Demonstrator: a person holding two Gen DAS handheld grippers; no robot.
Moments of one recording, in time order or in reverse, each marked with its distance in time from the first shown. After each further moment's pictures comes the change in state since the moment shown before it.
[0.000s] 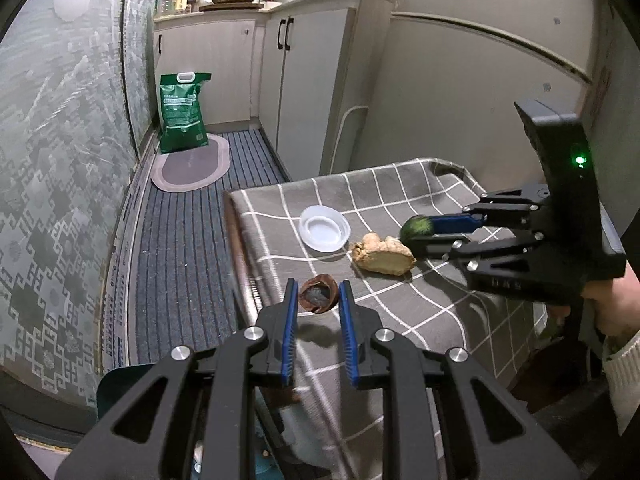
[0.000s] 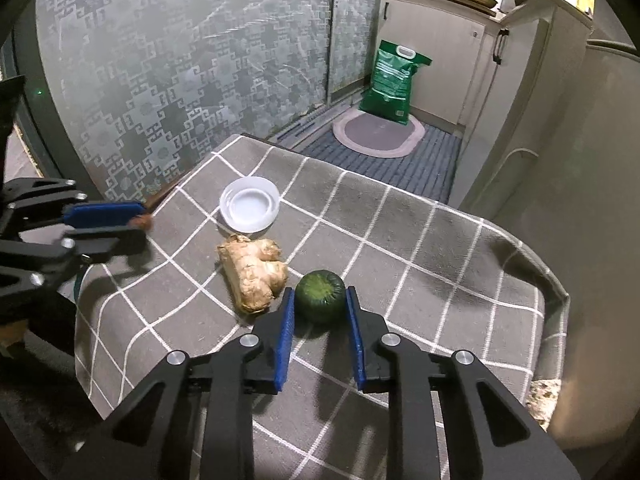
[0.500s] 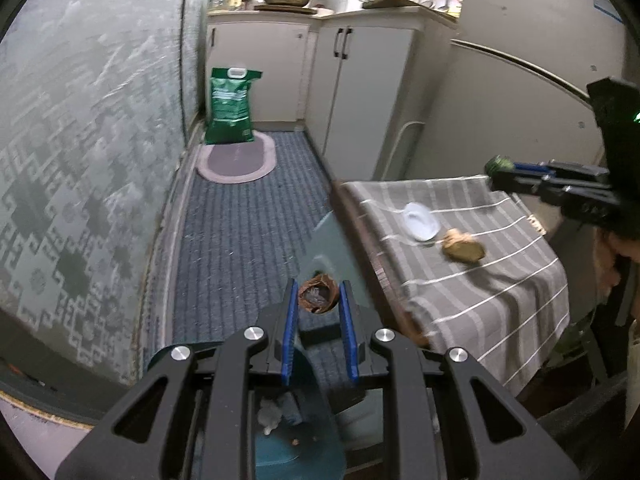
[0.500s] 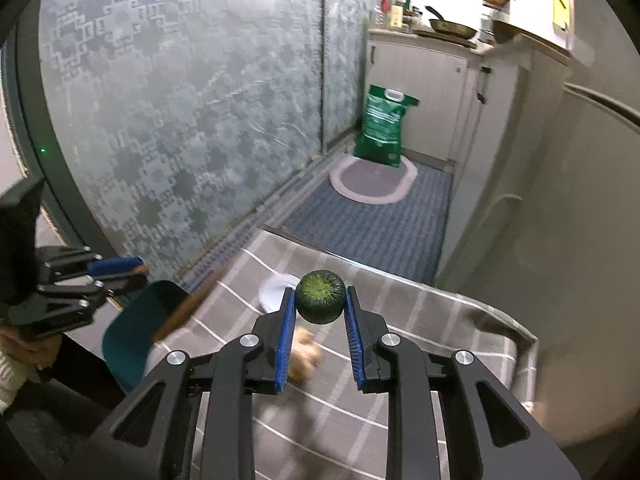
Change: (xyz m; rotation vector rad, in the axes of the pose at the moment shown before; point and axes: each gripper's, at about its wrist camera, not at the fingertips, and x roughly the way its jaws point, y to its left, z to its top) left arm -0.039 0.073 -0.022 -0.105 -0.015 0.101; right arm -0.047 0.026 0.042 0.043 -0.164 0.064
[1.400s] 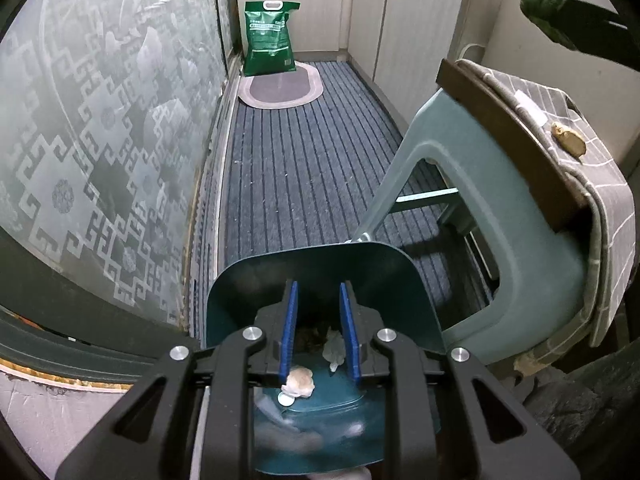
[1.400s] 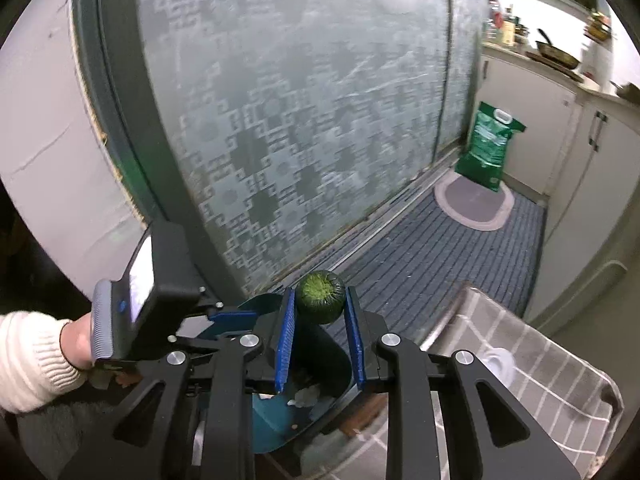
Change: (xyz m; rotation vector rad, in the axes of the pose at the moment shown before) left arm 0.030 0.075 -0.060 0.015 0.239 0.135; right arm 0.041 0.152 0.037 -0.183 0.055 0.245
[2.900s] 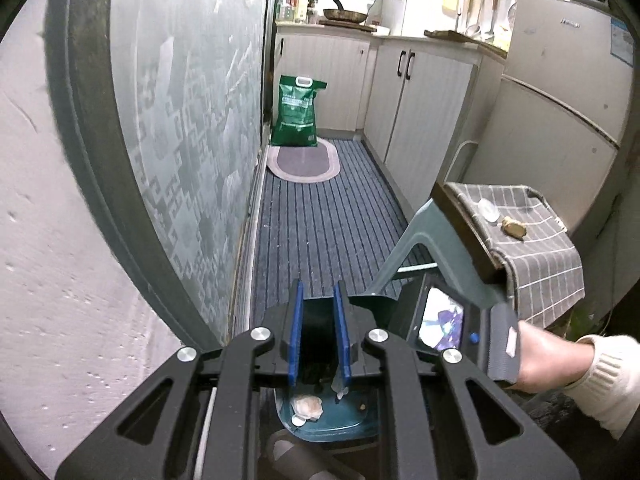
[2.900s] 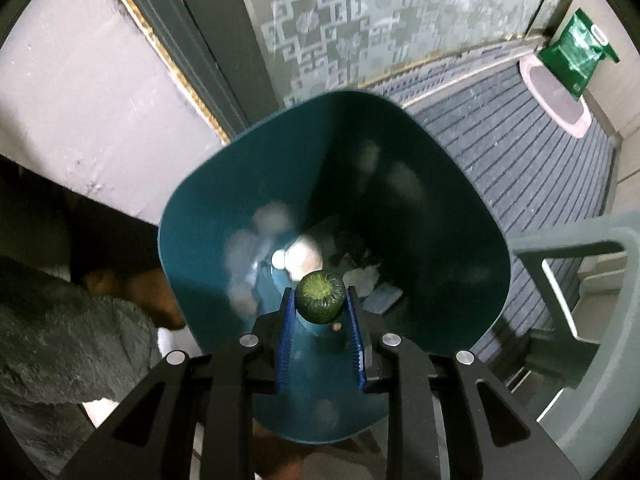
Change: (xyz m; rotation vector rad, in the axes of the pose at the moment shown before) left arm -0.146 0.046 -0.019 -0.100 -0.279 -0.010; right arm 0.190 0.080 -0.108 -0.094 0.575 0.076
